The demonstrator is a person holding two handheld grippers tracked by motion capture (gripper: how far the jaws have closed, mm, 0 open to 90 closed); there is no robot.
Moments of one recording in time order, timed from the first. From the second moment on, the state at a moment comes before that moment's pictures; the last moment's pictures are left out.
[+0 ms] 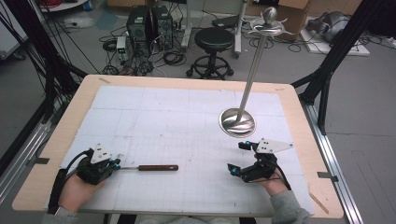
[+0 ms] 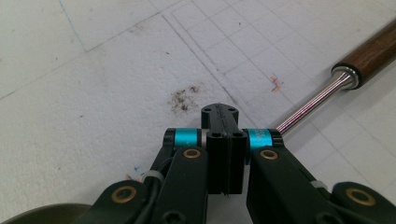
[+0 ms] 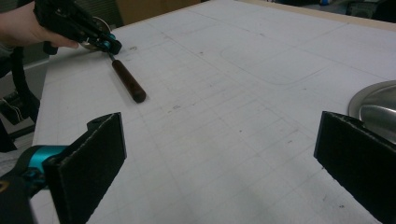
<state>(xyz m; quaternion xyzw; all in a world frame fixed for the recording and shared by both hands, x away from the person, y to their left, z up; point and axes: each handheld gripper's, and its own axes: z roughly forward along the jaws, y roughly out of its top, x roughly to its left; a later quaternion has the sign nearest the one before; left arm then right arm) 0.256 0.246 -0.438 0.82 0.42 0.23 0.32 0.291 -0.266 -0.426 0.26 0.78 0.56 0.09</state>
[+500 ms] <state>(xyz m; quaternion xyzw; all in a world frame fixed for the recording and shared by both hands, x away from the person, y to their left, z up) 0.242 0.224 -0.424 0.81 0.35 0.20 0.43 0.291 -0.266 -0.426 0.26 0.78 0.56 0.08</state>
